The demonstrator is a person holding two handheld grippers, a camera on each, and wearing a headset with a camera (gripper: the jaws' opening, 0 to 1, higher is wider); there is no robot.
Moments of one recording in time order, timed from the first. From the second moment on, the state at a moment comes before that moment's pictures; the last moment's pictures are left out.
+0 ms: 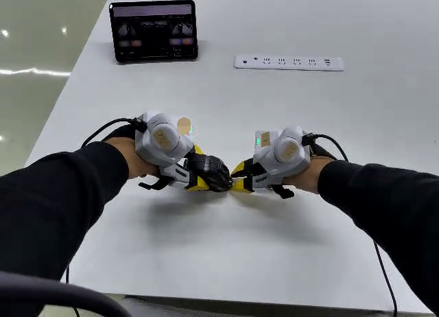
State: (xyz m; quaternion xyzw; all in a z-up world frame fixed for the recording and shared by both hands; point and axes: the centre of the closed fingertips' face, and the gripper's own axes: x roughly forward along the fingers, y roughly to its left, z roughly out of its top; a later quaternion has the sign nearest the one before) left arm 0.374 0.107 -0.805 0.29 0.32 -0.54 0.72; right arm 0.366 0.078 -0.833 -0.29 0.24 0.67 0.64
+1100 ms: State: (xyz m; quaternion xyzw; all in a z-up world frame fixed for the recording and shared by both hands) left arm 0.375 0.108 -0.805 0.29 0.33 -0.54 0.72; right arm 0.364 0.069 -0.832 -0.29 0.25 0.67 0.64
